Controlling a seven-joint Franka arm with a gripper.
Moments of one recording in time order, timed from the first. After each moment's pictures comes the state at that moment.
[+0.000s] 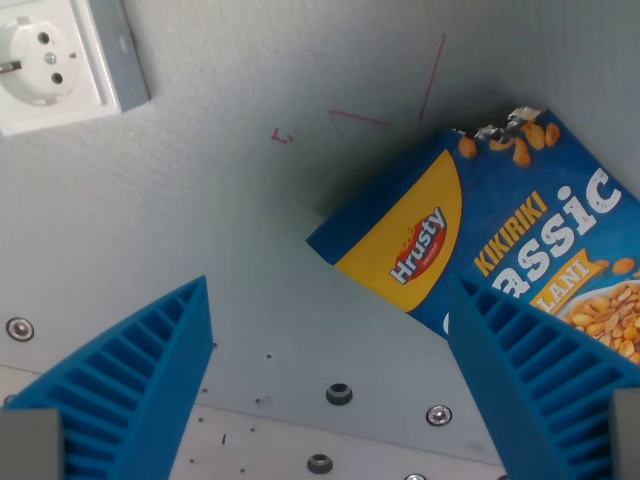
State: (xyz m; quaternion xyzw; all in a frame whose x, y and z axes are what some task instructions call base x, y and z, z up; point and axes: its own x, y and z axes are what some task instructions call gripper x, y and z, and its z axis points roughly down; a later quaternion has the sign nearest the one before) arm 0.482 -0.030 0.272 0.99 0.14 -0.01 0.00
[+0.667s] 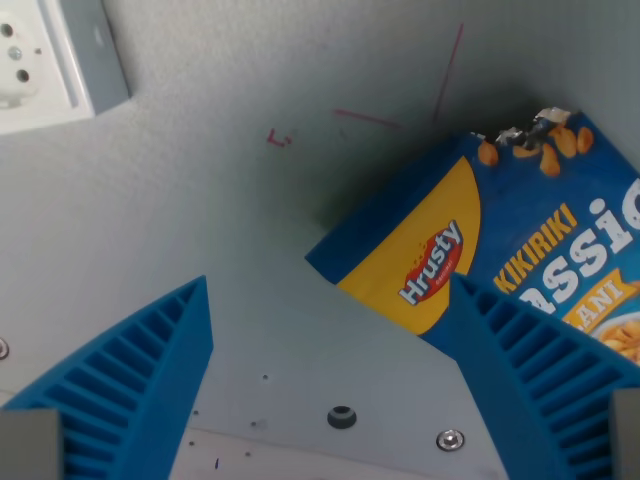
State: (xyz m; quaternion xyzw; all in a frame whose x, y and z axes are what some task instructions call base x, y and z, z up) arm 0.485 -0.031 0.231 0.99 0.14 -0.03 0.00
